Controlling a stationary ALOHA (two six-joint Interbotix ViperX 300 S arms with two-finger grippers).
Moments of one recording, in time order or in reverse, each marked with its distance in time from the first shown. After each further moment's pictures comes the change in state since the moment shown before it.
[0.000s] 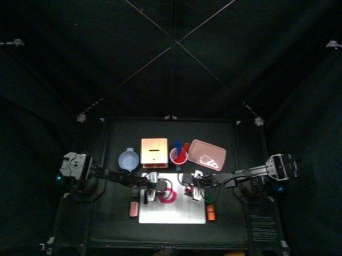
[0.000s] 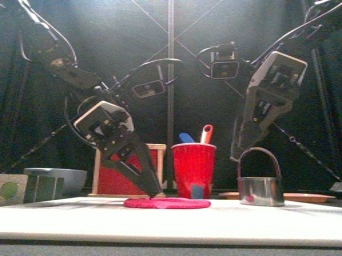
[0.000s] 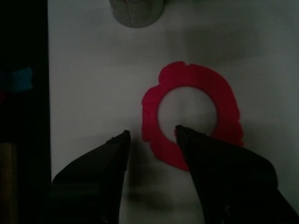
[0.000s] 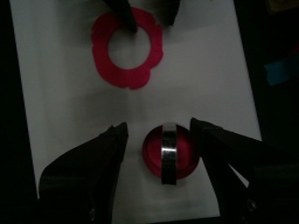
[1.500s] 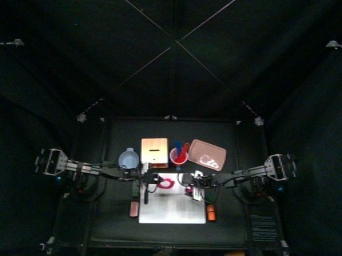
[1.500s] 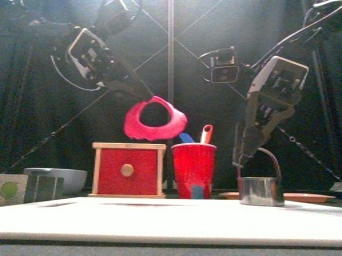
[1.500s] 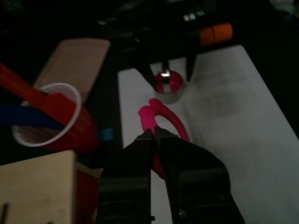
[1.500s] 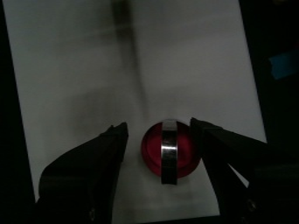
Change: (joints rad) left arm 0.120 -0.621 0.241 0.109 -0.067 0.002; right arm 0.002 0.023 0.003 0.012 0.005 0.000
